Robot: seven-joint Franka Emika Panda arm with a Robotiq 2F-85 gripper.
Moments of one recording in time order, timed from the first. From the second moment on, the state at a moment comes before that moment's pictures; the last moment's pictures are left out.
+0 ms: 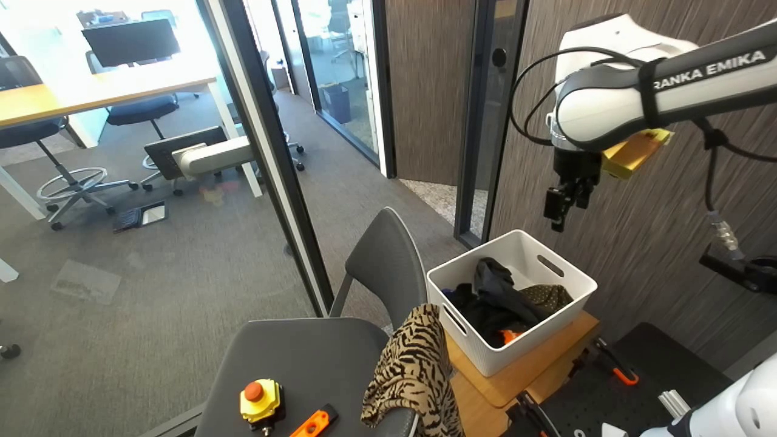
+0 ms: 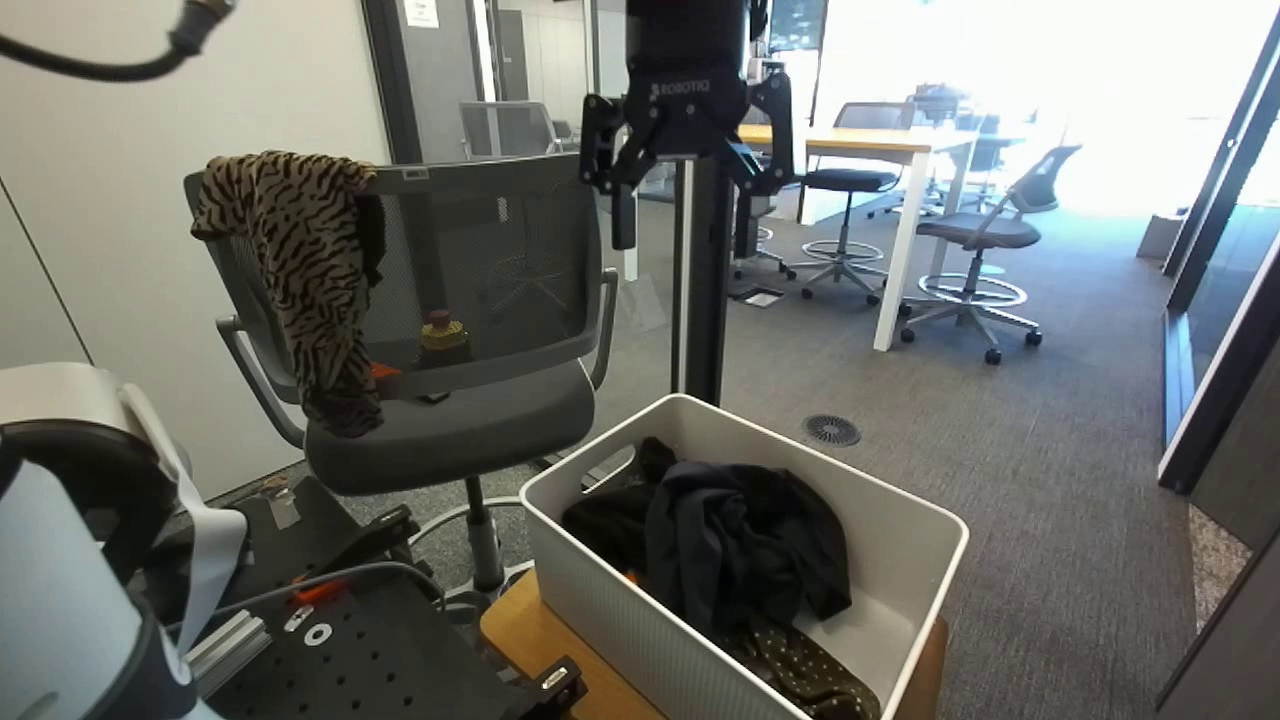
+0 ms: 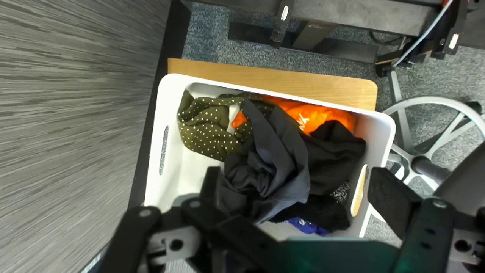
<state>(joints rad) -0.06 -0.45 -0.05 -2.52 -0.18 1.97 -0.24</state>
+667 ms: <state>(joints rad) -0.03 -1.01 0.01 -2.65 -0.04 1.69 -0.07</state>
